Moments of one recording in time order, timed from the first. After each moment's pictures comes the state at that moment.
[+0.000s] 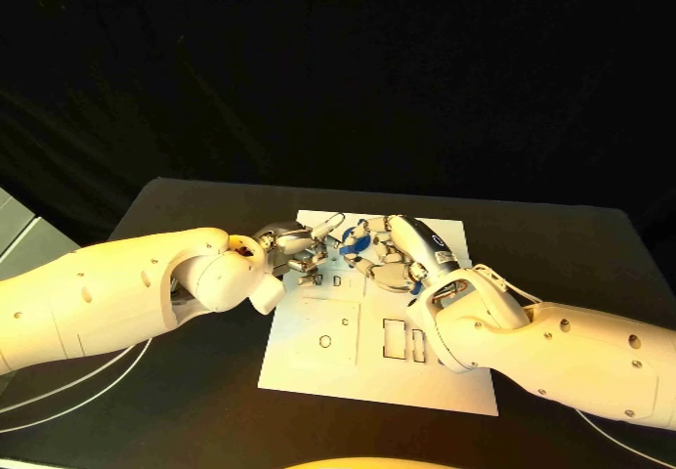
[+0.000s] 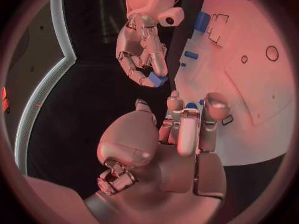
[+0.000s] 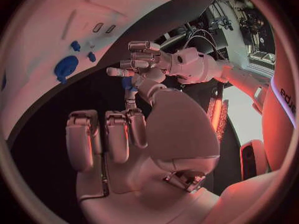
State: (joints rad) left arm 1.19 -0.91 -0.03 1.61 -0.17 -0.16 -0.08; left_hand 1.14 0.29 -0.39 0.29 0.05 0.80 0.15 0.43 0.23 1.06 0.08 1.24 0.84 1.47 0.02 1.53 1.31 0.14 1.20 0.12 1.32 0.93; right arm 1.17 -0.64 -0.14 1.67 -1.37 -0.82 -0.15; right_hand 1.29 -0.14 0.53 0.05 0.06 1.00 0.07 0.39 0.42 1.47 0.00 1.43 1.31 1.47 -0.08 1.55 1.31 0.02 1.46 0.03 1.53 1.31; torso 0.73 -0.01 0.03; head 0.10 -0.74
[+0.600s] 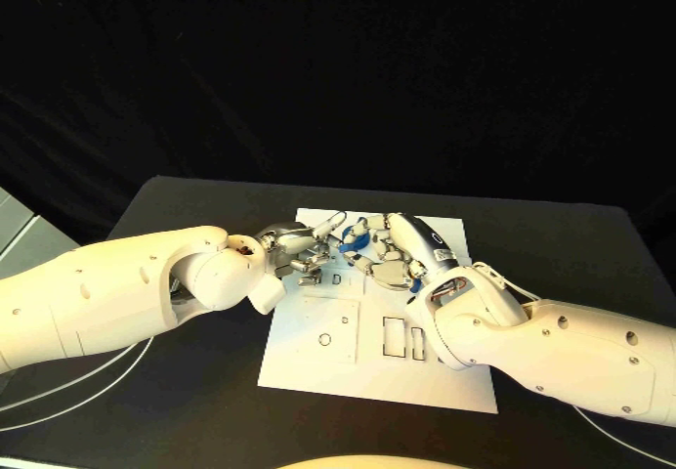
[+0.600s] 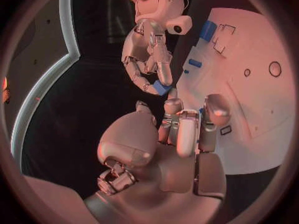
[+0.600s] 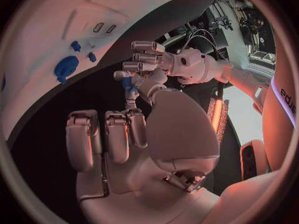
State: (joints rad) left arm 1.19 -0.90 -0.03 1.62 -0.12 -0.10 -0.08; left_hand 1.12 0.29 -0.37 0.30 0.05 0.85 0.13 0.45 0.25 1.10 0.06 1.26 0.89 1.46 0.01 1.55 1.31 0.12 1.22 0.11 1.35 0.98; right arm 1.17 -0.63 -0.14 1.66 -1.37 -0.82 -0.15; right_hand 1.29 -0.14 0.53 0.05 0.06 0.99 0.07 0.39 0.44 1.47 0.00 1.43 1.31 1.47 -0.08 1.55 1.31 0.02 1.46 0.03 1.53 1.31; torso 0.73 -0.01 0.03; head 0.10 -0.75
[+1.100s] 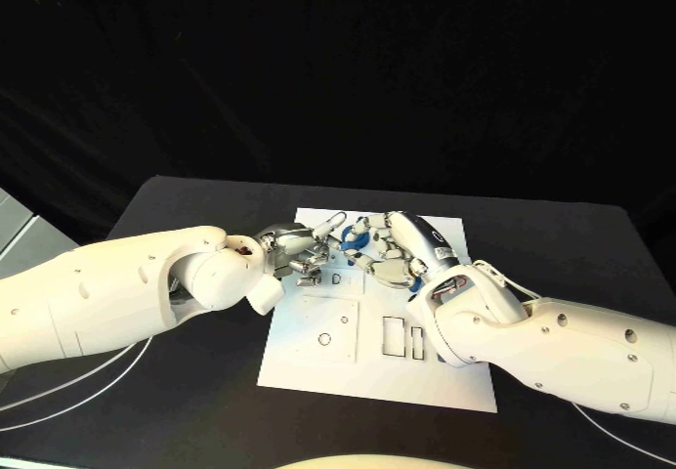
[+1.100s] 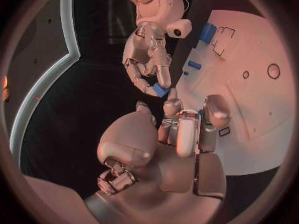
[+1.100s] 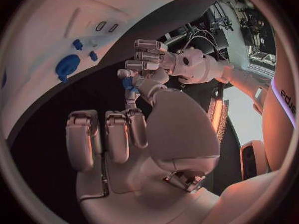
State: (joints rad) left arm 1.19 -0.91 -0.03 1.61 -0.12 -0.09 -0.08; left_hand 1.11 0.29 -0.36 0.30 0.05 0.87 0.12 0.46 0.26 1.12 0.06 1.27 0.90 1.47 0.01 1.55 1.31 0.12 1.23 0.10 1.35 1.00; right arm 1.17 -0.63 -0.14 1.65 -1.37 -0.82 -0.14; right_hand 1.29 -0.14 0.53 0.05 0.05 0.99 0.07 0.39 0.44 1.47 0.00 1.43 1.31 1.47 -0.08 1.55 1.31 0.02 1.46 0.03 1.53 1.31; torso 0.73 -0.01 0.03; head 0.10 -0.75
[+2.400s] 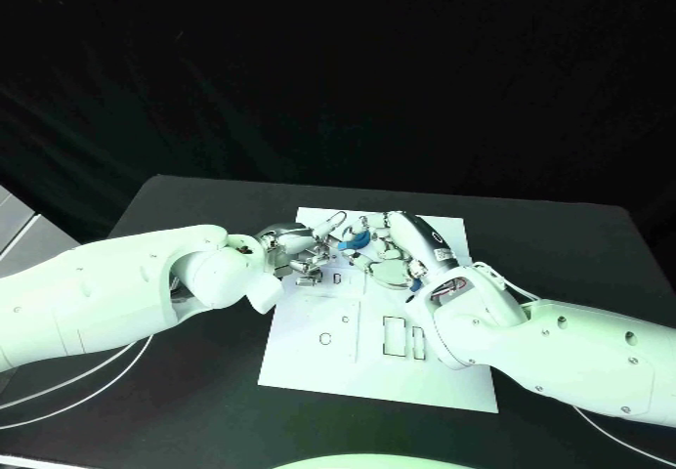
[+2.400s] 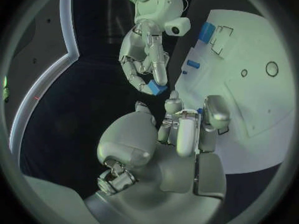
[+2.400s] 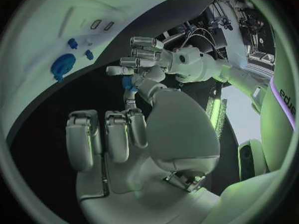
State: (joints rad) left arm 1.19 -0.90 -0.03 1.61 -0.13 -0.08 -0.09; left_hand 1.10 0.29 -0.39 0.29 0.05 0.79 0.17 0.39 0.24 1.10 0.08 1.25 0.88 1.47 0.02 1.55 1.31 0.12 1.25 0.11 1.36 1.01; right arm 1.17 -0.63 -0.14 1.66 -1.37 -0.84 -0.13; right_hand 1.29 -0.14 0.54 0.05 0.06 0.99 0.08 0.39 0.44 1.47 0.00 1.43 1.31 1.46 -0.08 1.55 1.31 0.02 1.46 0.03 1.53 1.31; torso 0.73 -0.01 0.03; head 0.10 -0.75
